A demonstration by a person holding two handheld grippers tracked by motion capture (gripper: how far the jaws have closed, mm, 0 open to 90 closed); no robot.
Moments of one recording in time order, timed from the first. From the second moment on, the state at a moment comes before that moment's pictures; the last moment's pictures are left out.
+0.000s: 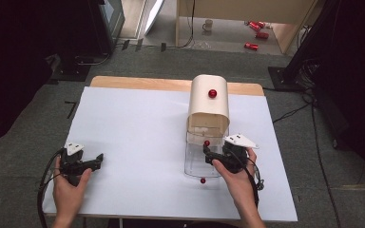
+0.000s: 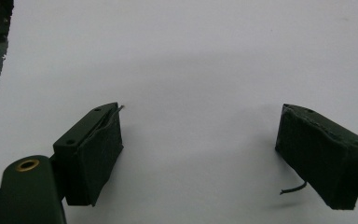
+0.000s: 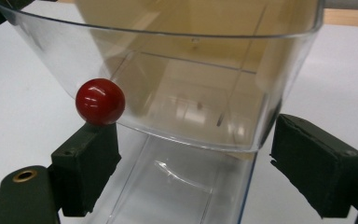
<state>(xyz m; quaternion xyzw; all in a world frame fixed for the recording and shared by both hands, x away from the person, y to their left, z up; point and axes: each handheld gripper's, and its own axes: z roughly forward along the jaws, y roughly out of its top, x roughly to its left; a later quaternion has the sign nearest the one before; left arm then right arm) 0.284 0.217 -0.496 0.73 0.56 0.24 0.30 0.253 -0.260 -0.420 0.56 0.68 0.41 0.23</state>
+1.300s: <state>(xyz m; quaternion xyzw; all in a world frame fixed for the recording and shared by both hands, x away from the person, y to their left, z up) 0.284 0.217 -0.496 0.73 0.56 0.24 0.30 0.246 -0.267 -0.430 0.57 0.67 0.41 0.22</state>
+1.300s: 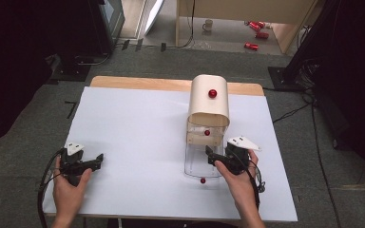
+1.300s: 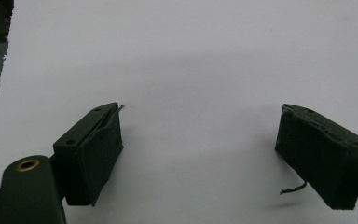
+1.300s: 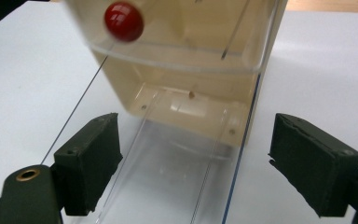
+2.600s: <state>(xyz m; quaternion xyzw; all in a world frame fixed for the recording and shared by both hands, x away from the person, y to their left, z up) 0.284 0.216 -0.496 0.74 0.56 0.24 0.30 0.167 -0.246 -0.488 0.58 0.70 0.38 0.20</state>
